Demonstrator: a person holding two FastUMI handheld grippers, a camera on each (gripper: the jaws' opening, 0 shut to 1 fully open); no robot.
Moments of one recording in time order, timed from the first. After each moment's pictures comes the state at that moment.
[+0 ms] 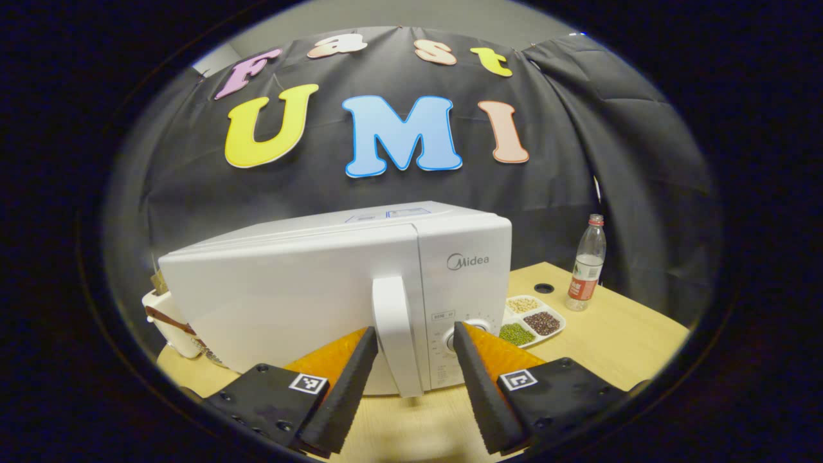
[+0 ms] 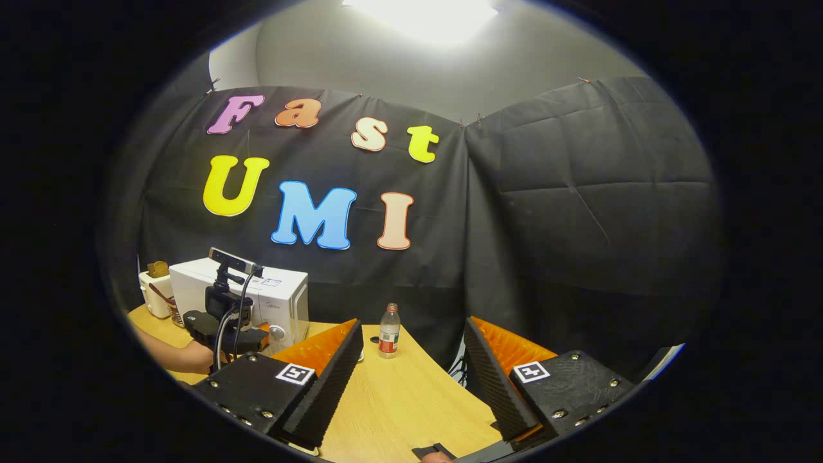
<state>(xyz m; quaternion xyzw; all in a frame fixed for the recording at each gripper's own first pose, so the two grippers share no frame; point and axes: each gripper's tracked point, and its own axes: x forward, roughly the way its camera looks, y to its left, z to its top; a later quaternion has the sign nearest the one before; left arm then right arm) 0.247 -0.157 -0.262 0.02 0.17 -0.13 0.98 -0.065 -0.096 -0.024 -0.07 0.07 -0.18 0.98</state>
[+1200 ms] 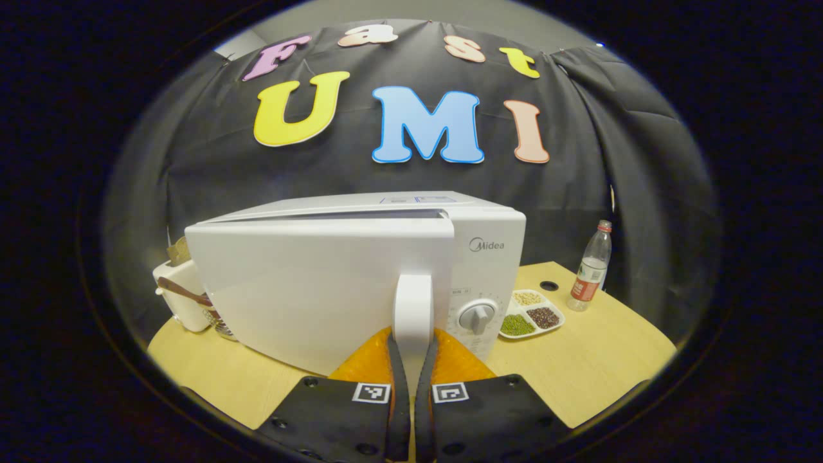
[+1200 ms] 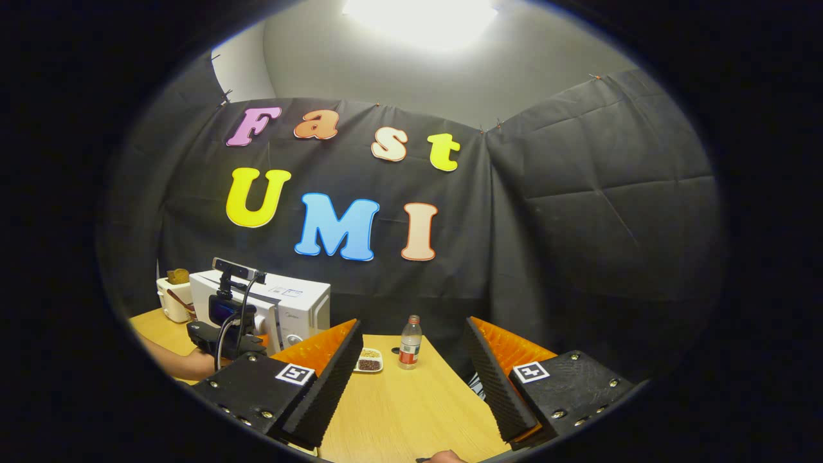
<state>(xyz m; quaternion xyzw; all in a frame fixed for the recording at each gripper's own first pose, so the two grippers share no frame) 0.204 -0.129 -0.262 -0.03 0.20 -0.10 0.97 -0.042 -0.085 -0.020 -0.06 0.06 -0.09 0.99</state>
